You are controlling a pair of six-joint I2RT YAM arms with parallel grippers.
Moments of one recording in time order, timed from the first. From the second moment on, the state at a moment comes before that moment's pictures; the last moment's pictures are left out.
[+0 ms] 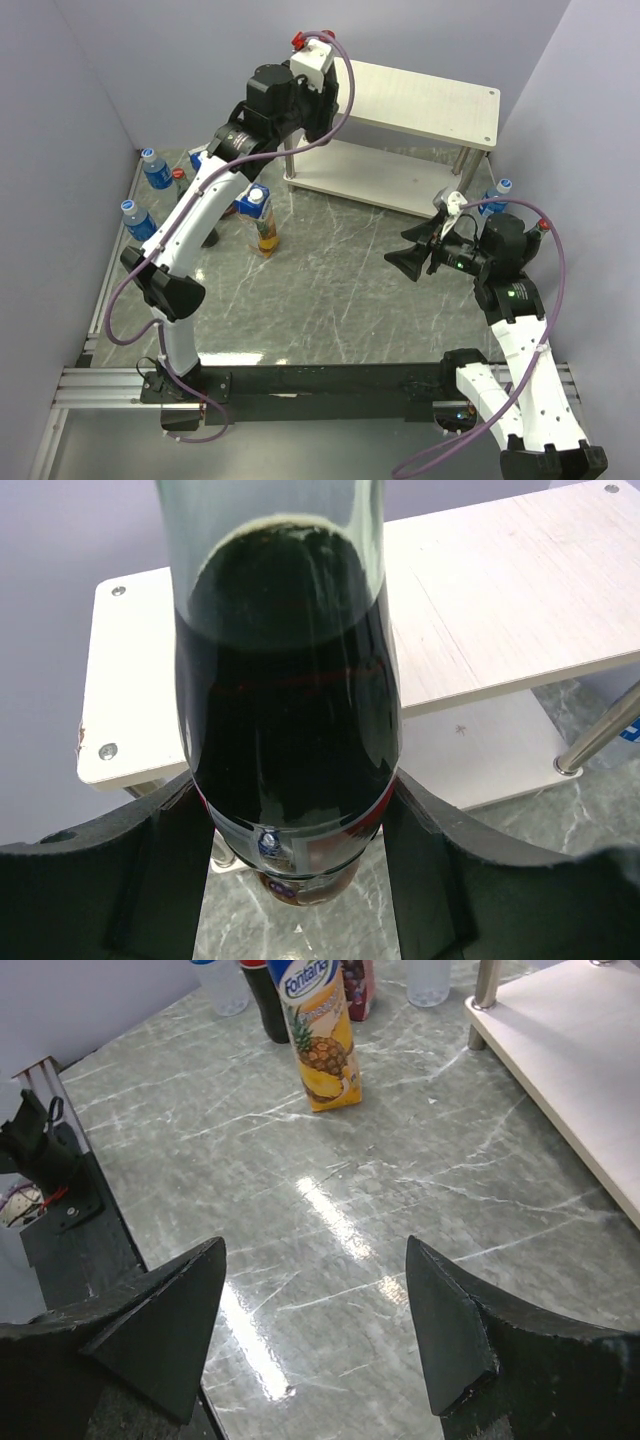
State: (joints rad) left arm -0.63 1.88 2.28 -0.49 -0.09 0.04; right arm 0.08 0.73 0.85 -0.40 -0.87 -0.04
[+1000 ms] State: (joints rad) left arm -0.58 2.01 2.38 -0.24 -0.09 0.08; right arm 0.08 0.71 0.80 -0.37 -0.95 -0.10
